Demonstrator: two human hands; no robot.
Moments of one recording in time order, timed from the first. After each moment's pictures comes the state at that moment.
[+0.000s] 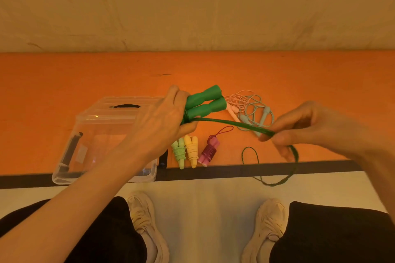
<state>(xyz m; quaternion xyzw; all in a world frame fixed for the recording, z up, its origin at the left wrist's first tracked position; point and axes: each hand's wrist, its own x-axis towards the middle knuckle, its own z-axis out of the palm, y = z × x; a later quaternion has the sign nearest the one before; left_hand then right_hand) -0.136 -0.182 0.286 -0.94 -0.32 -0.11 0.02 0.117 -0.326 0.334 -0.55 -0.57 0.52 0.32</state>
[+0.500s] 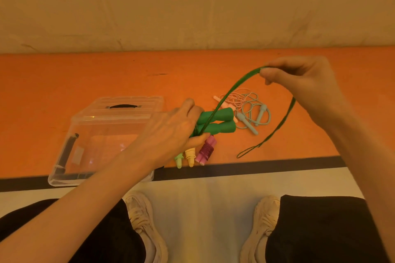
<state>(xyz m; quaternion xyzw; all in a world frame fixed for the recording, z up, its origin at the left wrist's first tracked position) -0.122 -0.192 0.270 -0.96 -0.25 -0.10 0.05 0.119 -0.281 0.334 -0.65 -0.52 0.21 0.52</state>
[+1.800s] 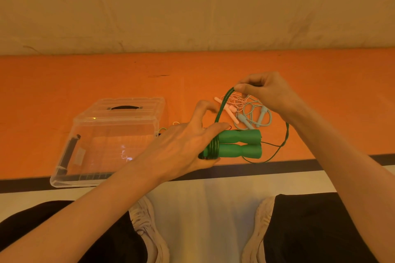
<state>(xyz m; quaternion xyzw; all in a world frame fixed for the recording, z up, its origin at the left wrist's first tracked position) -0.125 -0.211 0.277 -0.98 -0.15 -0.10 -0.12 0.115 -0.237 0.293 -0.71 -0.50 0.30 0.39</state>
